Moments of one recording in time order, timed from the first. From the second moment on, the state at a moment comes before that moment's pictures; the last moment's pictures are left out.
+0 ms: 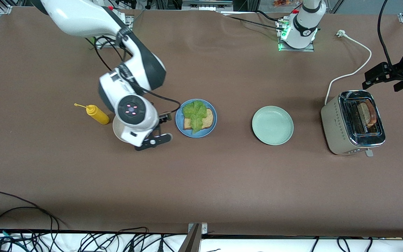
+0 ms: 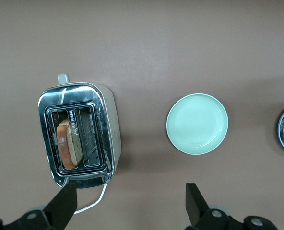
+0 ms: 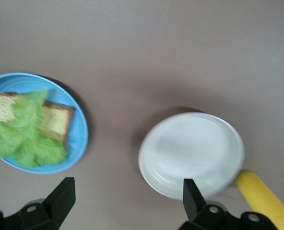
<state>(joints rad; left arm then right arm) 0.03 0.02 -0.02 -1.54 -0.02 1.53 0.06 0.30 0.72 0.32 -1.14 -0.17 1.59 0.27</state>
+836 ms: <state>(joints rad) 0.03 0.02 -0.02 -1.54 -0.02 1.53 0.06 0.13 0.53 0.27 -1.23 -0.17 1.45 -0.04</state>
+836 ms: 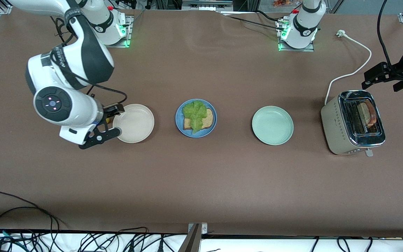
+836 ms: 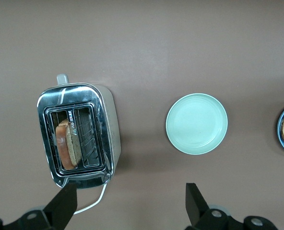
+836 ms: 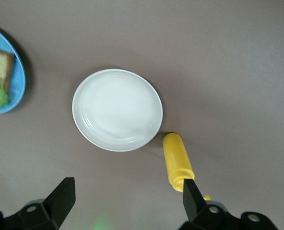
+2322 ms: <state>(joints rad) 0.03 0.01 -0.01 -1.54 -0.02 1.53 0.06 -0.32 0.71 0.08 -1.45 0.33 1.61 -1.76</state>
